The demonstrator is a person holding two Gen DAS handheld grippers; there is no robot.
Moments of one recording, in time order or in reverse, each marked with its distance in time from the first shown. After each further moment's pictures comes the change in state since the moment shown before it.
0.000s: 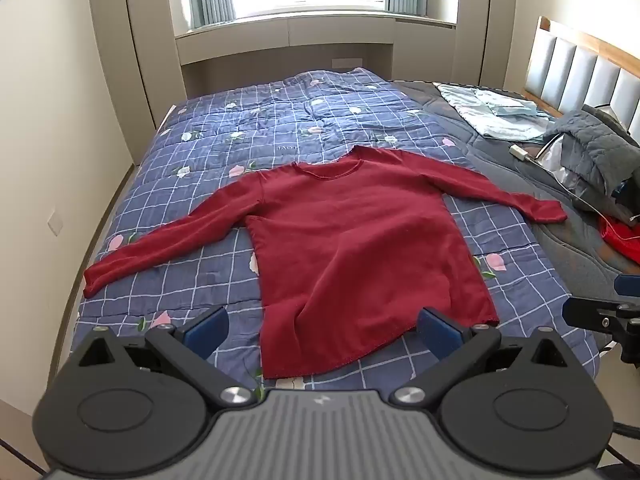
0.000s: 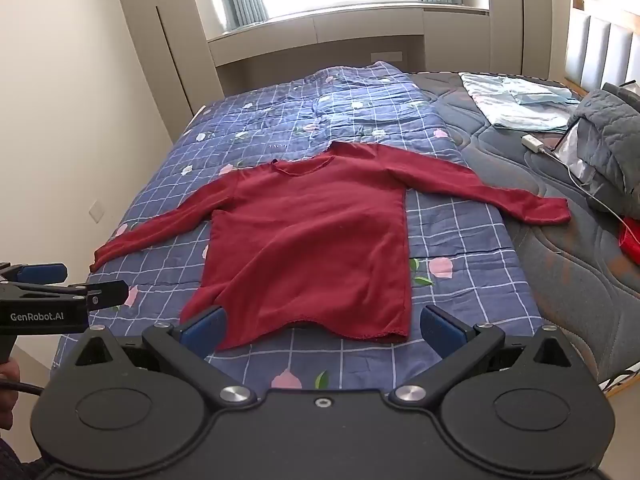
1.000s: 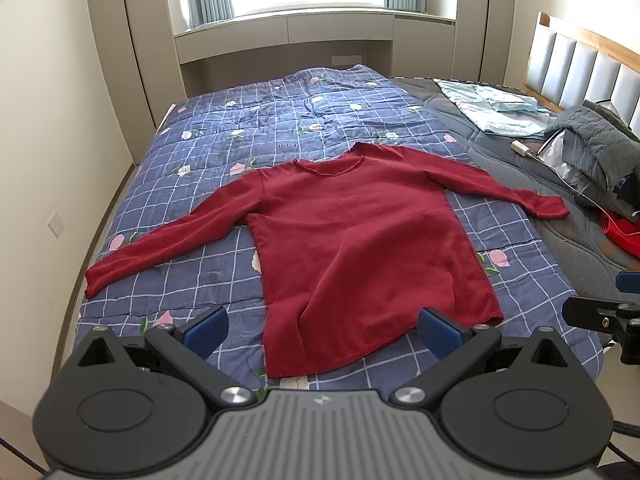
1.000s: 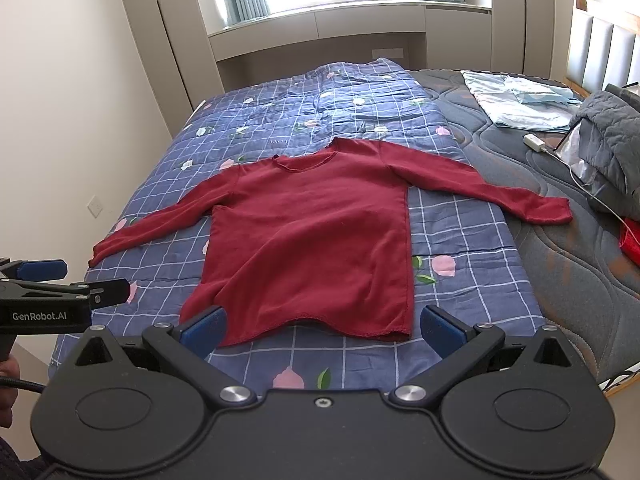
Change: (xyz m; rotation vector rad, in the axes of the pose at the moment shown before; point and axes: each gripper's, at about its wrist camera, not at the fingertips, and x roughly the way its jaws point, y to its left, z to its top) left arm 0.005 0.009 -0.003 0.002 0.008 0.003; right arm 0.003 0.005 0.000 -0.010 0.008 -0.007
